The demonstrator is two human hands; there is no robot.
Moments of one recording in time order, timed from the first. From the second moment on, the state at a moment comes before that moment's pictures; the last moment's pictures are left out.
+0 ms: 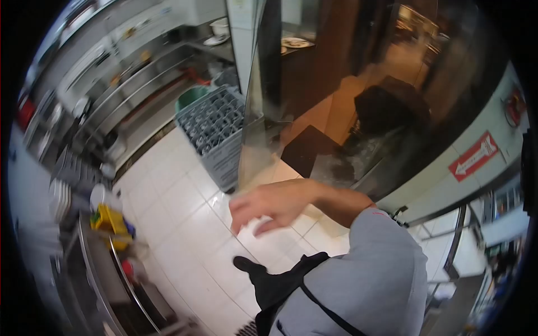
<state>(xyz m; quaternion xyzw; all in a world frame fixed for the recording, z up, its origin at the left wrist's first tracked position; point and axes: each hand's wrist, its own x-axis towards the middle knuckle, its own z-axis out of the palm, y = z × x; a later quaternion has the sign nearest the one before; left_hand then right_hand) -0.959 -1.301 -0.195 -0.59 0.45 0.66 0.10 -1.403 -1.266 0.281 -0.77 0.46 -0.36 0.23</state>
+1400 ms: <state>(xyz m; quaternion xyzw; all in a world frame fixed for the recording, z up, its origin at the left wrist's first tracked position) -1.242 -2.713 -0.150 -0.70 0.29 0.64 -0.11 -1.739 -2.740 0.390 -0.70 0.57 -0.42 -0.12</state>
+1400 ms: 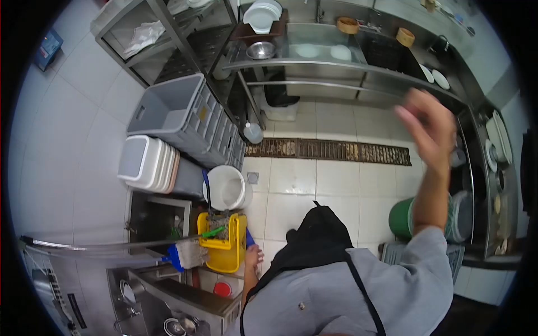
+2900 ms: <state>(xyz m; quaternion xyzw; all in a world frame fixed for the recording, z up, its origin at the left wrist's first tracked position) -1.804 -2.624 -0.223 -0.49 -0.37 0.53 -0.58 -1.766 -3.370 0.177 -0.89 0.27 -0.28 0.23</state>
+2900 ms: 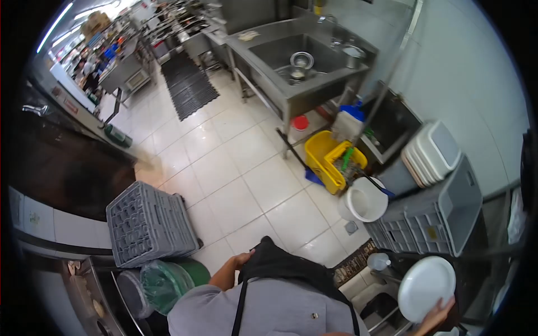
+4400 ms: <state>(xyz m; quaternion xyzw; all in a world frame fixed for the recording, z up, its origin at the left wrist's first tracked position) -1.010 -1.400 0.016 -0.47 -0.33 -0.05 -0.82 -0.820 -1.569 0.015 -0.56 0.03 0.29 0.78</state>
